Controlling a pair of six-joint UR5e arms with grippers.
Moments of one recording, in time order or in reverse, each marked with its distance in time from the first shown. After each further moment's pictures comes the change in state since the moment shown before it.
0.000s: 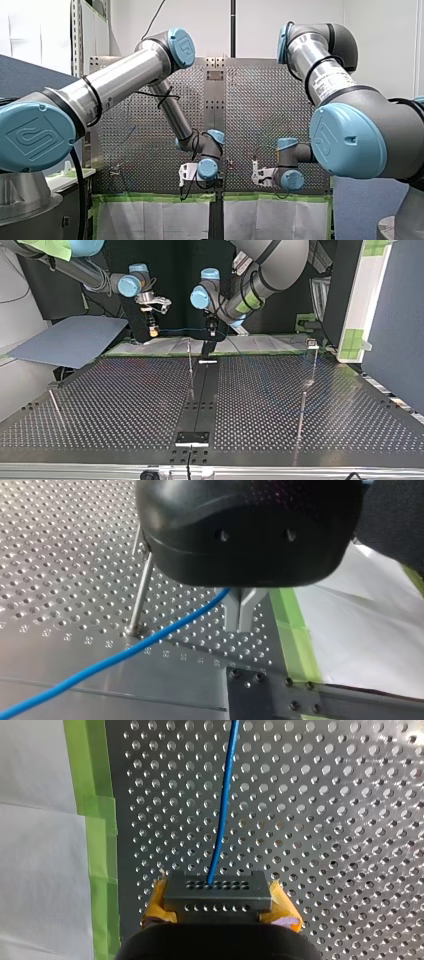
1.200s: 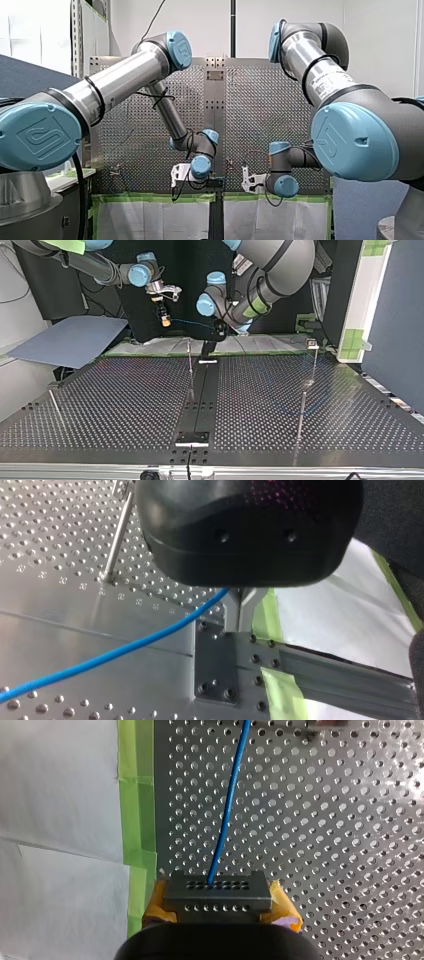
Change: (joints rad) left arm 0.054 0.000 -0.002 -0.125 0.014 -0.054; right arm 0.086 0.000 0.079 -0.040 -0.002 -0.012
